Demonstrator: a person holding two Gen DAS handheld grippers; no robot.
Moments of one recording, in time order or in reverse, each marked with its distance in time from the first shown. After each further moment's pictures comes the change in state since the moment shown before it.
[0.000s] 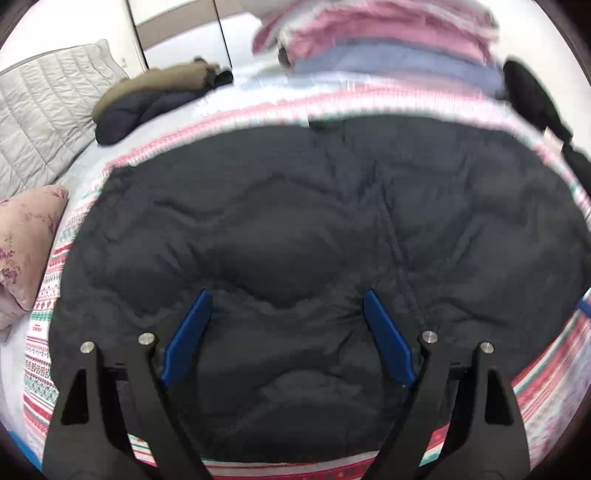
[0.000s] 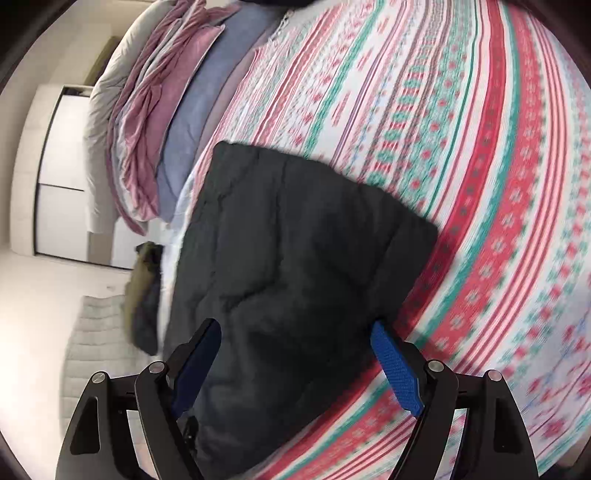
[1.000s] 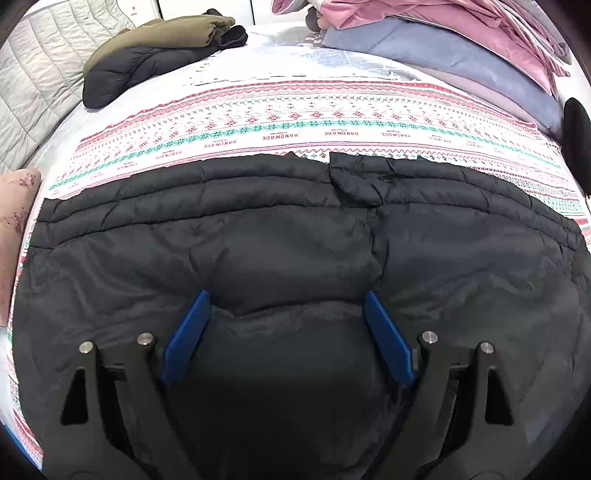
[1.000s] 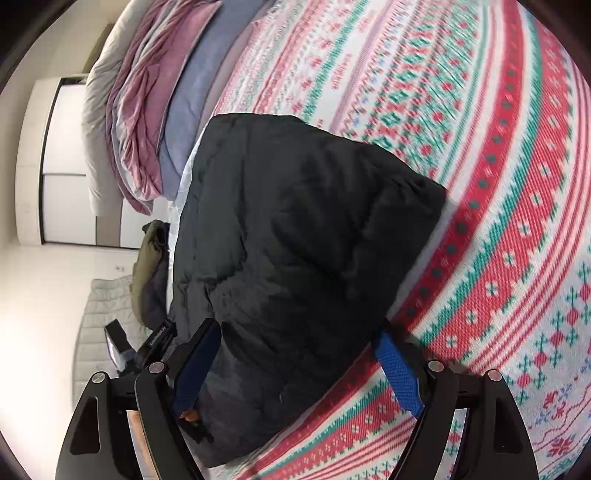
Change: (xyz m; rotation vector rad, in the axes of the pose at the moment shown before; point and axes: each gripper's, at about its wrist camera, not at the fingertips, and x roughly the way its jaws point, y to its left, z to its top) left arm 0.092 -0.004 0.119 -0.168 0.161 -0.009; right arm 0.020 -0.005 0.001 -0.011 0.115 0.055
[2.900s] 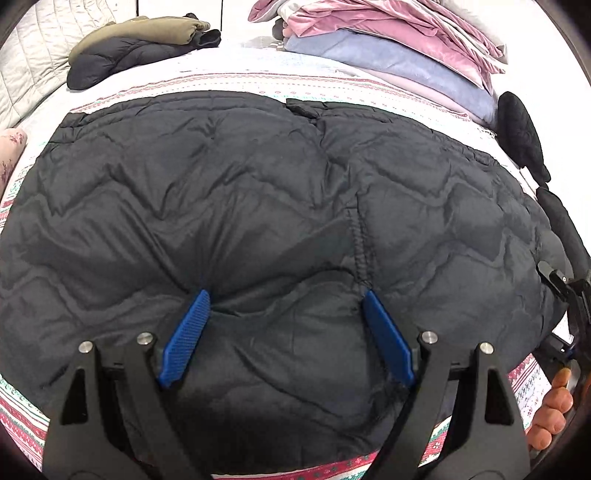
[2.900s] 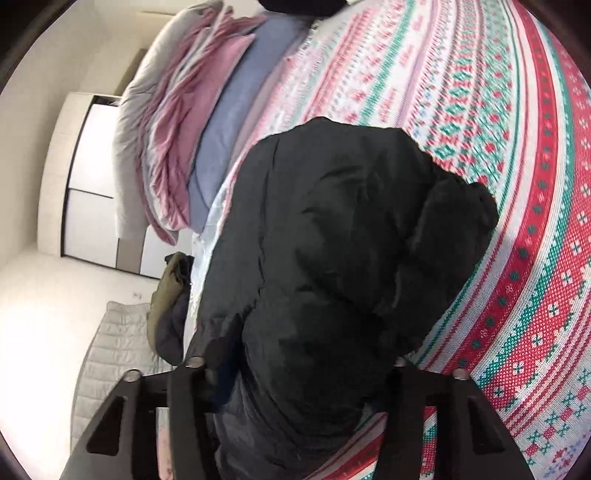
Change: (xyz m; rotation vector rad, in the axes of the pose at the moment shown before) left arm -0.064 0.032 -0.108 0.029 -0.051 -0.228; right arm 0.015 0.018 -0.002 -0.032 -0.195 0.105
